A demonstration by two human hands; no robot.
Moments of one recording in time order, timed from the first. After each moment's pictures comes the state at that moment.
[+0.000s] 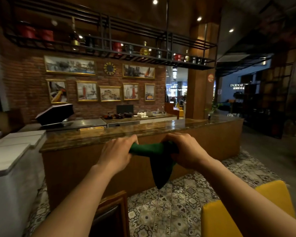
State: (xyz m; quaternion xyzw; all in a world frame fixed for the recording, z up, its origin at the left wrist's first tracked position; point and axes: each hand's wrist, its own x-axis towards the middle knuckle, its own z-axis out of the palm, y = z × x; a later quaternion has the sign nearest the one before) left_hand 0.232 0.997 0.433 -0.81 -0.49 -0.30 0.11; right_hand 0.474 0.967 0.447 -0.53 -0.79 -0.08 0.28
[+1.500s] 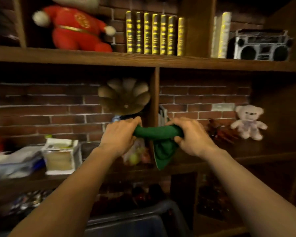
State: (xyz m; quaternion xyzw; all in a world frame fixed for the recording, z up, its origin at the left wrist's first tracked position) left_hand -0.091 0.140 0.459 -0.13 -0.92 0.01 0.36; right_hand -0.123 0.384 0.462 0.31 -0.88 0.21 0.28
